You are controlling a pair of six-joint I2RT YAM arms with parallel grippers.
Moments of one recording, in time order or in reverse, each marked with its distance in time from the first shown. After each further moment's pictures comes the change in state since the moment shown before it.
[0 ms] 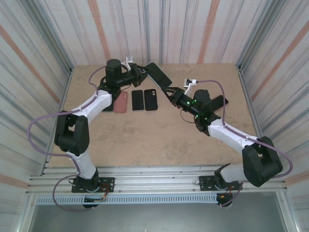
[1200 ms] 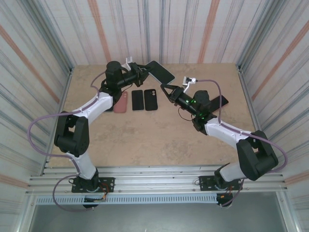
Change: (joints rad) left arm -0.020 -0.012 -0.035 0.137 -0.019 -0.268; right arm -0.010 0.064 0.002 0.194 -0.043 -0.003
